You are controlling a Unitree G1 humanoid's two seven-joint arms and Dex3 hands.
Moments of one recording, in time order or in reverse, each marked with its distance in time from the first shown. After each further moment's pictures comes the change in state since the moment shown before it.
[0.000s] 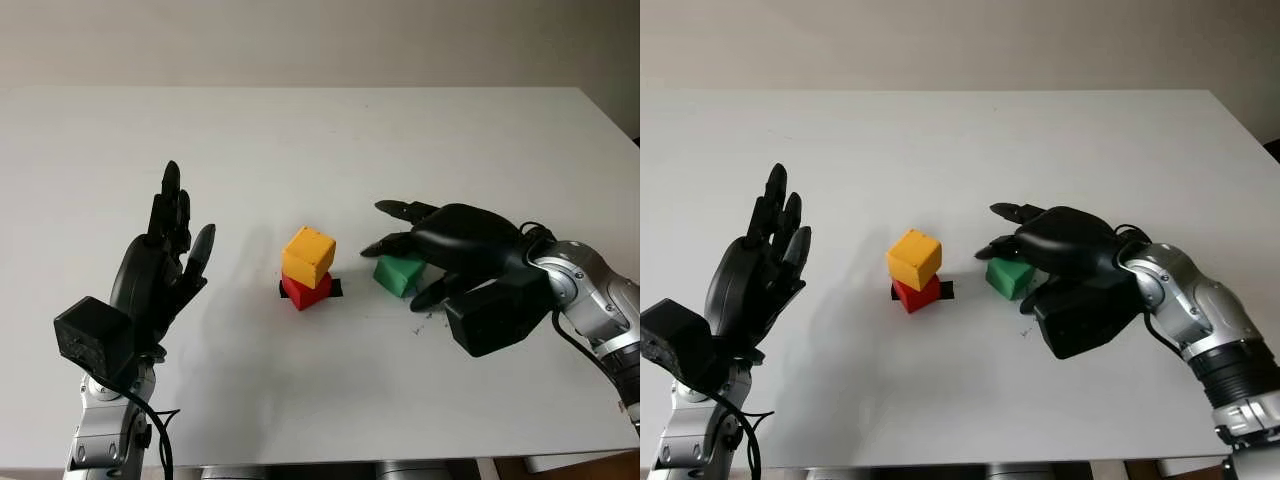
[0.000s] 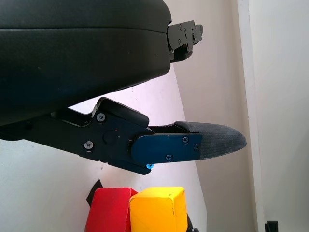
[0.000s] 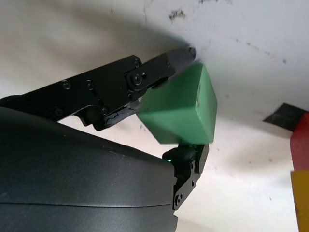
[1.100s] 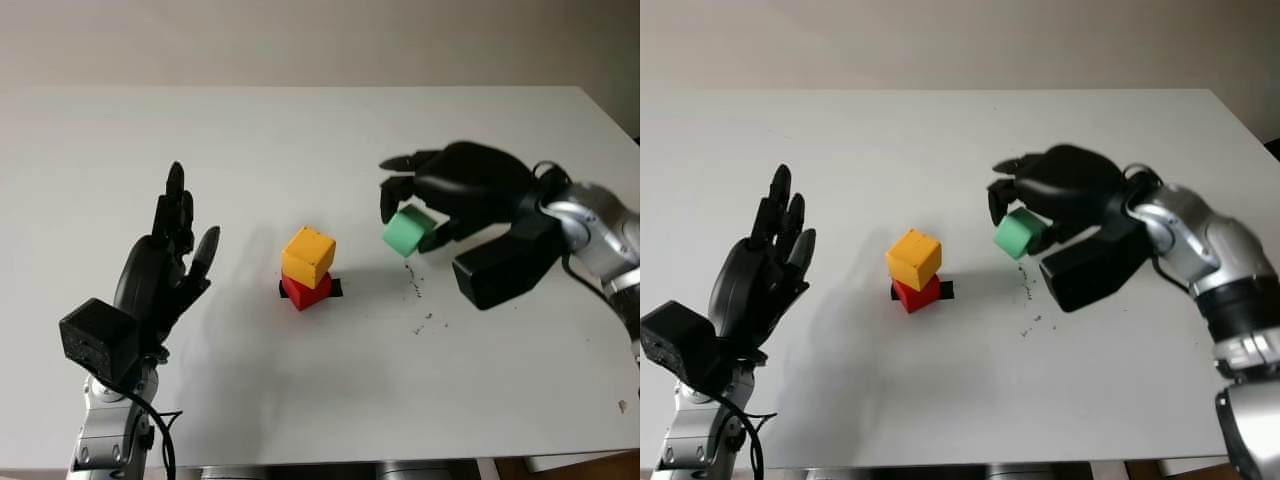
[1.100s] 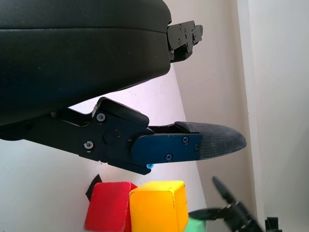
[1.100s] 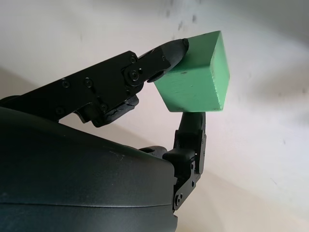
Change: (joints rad) left arm 0.001 -0.015 -0.020 0.005 0.015 -0.027 0.015; right arm -0.353 -0.016 0.029 0.186 -0.085 -0.141 -0.056
